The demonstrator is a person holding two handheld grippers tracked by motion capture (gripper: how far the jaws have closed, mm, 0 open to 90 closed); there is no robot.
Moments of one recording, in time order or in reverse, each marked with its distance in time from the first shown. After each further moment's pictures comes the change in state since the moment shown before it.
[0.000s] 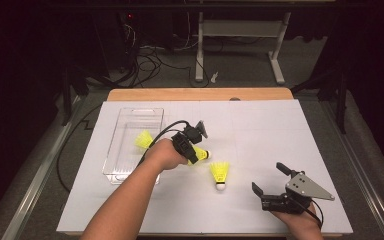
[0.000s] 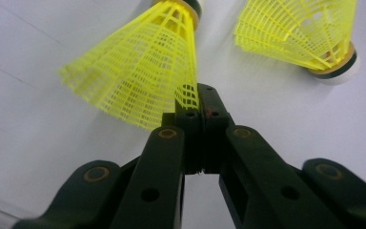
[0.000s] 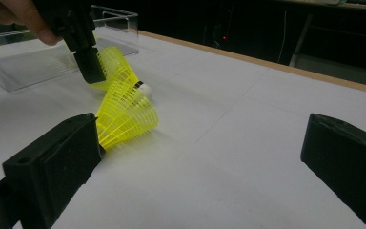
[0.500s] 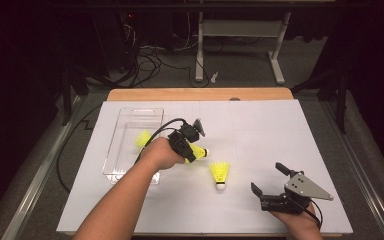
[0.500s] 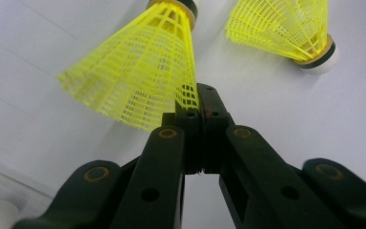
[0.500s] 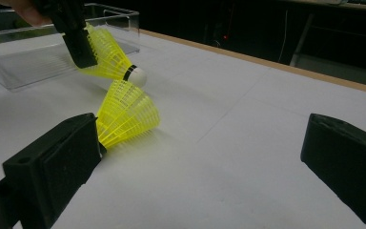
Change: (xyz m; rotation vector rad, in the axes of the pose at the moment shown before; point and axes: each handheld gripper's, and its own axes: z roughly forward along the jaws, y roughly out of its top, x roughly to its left) left arm -0.005 -0.008 -0.017 -0.013 0.015 0.003; right arm 0.002 0.000 0.001 0.003 0.002 -0.006
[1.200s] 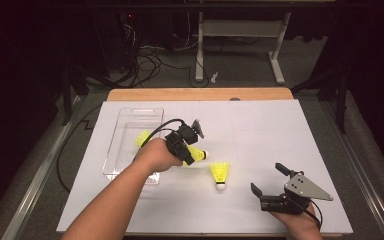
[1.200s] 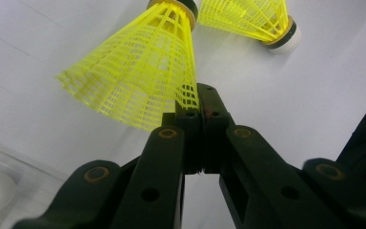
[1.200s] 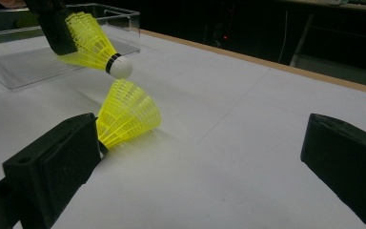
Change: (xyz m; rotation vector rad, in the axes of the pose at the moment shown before) left arm -0.016 -0.010 -0.021 0.011 -0.008 0.030; right arm 0.001 0.000 -0.001 0.000 0.000 -0.004
